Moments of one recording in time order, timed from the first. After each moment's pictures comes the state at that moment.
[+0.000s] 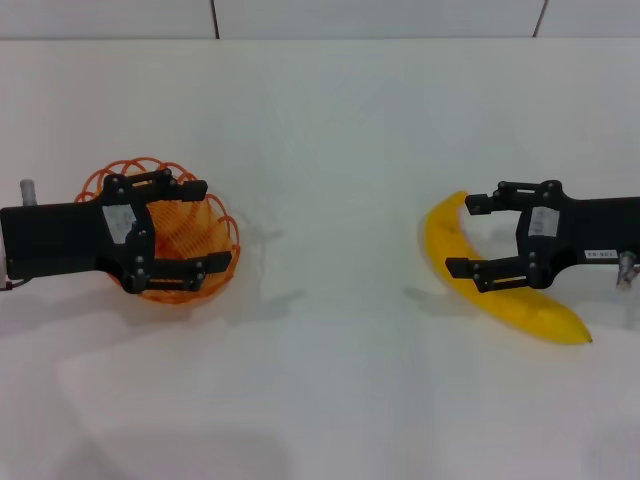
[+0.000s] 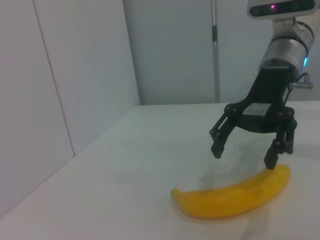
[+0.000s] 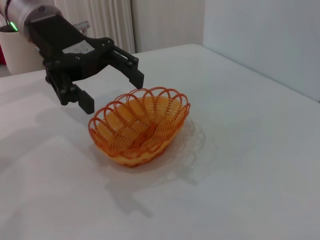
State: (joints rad) left arm -0.45 -2.00 0.96 0.75 1.81 1.53 -1.09; right arm 0.32 2.03 -1.08 -0.98 -1.89 -1.43 1.44
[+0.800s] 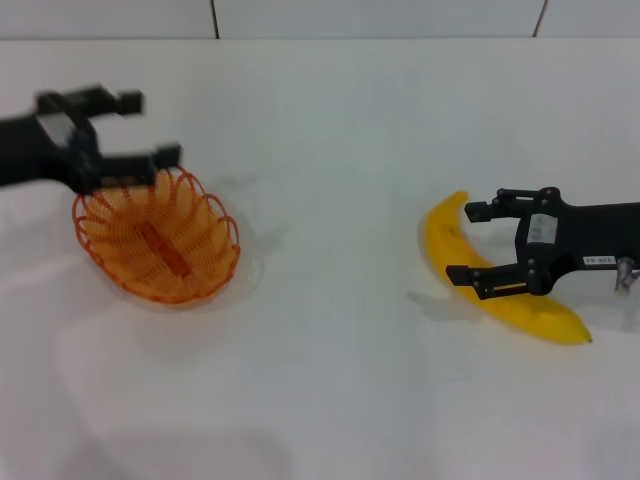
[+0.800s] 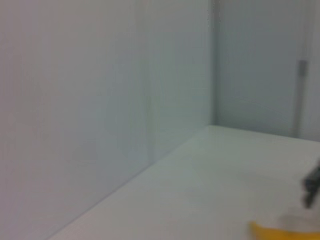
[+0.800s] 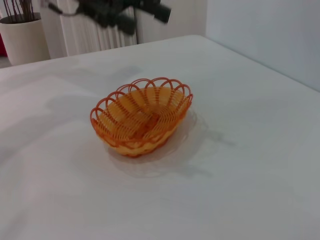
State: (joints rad) left arm -0.45 -2.00 0.84 0.92 1.81 1.50 -1.43; right arm 0.32 2.03 -1.08 -0.98 -1.92 -1.43 1.44
